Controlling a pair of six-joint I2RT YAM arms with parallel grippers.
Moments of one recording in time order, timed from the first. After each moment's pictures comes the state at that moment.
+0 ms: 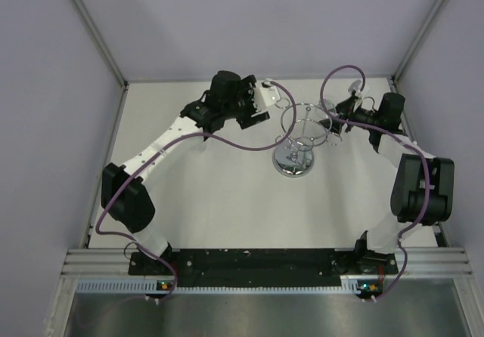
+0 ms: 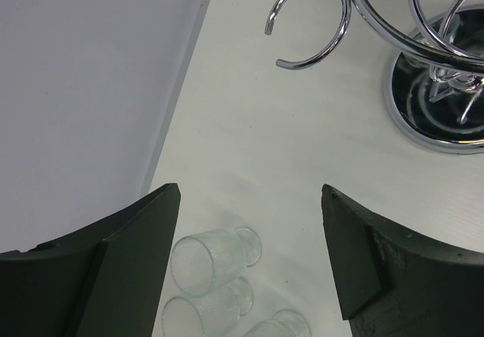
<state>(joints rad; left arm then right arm) -0.60 1.68 1.57 -0.37 0.16 0.73 -0.14 1.65 0.97 0.38 -1.11 -0.26</state>
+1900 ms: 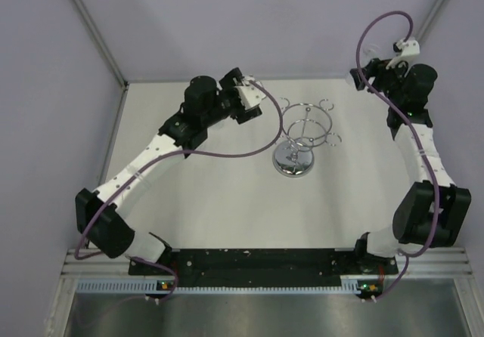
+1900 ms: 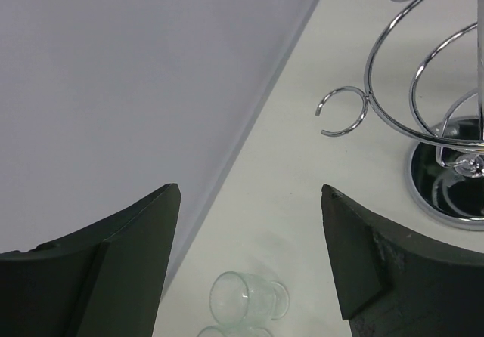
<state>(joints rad) -0.60 1.48 1.43 -0.14 0.23 0.66 -0.19 1.47 1.20 0.24 -0.49 0.10</state>
